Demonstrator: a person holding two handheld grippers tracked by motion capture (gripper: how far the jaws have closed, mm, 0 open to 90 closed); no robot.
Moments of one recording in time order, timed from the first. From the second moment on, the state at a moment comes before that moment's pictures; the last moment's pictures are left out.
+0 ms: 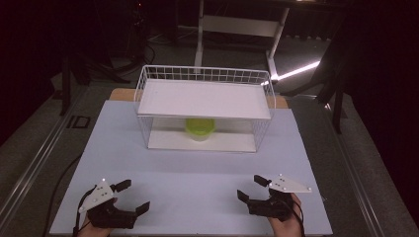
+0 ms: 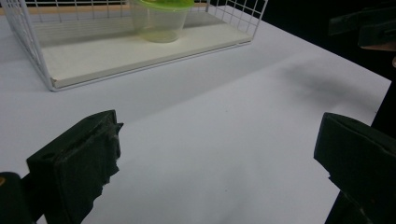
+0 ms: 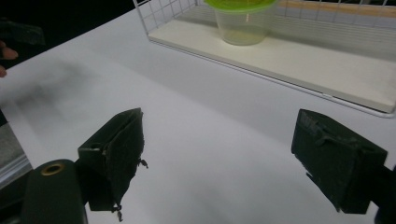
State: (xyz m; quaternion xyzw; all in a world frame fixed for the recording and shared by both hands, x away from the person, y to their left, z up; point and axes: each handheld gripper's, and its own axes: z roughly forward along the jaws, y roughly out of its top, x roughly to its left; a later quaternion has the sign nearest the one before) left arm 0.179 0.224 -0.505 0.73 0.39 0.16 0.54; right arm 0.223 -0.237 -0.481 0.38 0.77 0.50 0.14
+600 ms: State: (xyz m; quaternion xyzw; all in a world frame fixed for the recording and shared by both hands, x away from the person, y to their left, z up) left arm 0.181 0.231 -0.508 0.72 0.40 0.17 0.54; right arm 0.230 -0.241 -0.498 0.37 0.78 0.48 0.15
